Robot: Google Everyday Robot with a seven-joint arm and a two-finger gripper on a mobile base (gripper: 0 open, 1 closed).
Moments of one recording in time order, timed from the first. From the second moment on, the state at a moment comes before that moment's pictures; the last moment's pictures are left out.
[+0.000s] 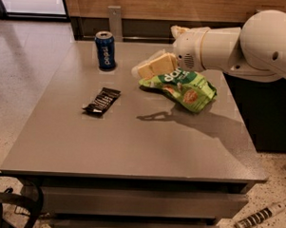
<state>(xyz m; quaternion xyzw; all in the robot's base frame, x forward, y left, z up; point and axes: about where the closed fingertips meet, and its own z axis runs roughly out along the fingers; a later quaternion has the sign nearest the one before) 0.623 -0.029 0.965 -0.44 0.68 0.21 0.54</state>
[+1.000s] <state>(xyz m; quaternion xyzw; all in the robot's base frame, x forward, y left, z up) 0.703 -0.019 0.949 -0.40 0.69 0.19 0.57</state>
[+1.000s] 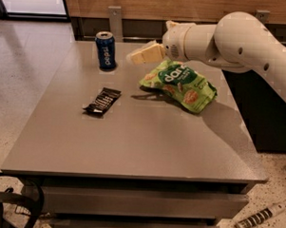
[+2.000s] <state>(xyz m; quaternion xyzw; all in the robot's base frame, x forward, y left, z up) 0.787 0.050 0.937 -0.39 0.63 0.25 0.62</state>
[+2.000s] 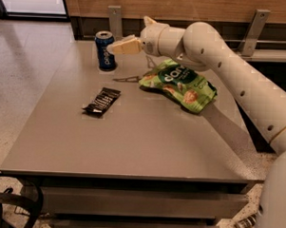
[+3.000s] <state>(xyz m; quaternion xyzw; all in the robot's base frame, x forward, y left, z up) 0.793 0.091 0.903 -0.40 0.64 0.32 0.58</state>
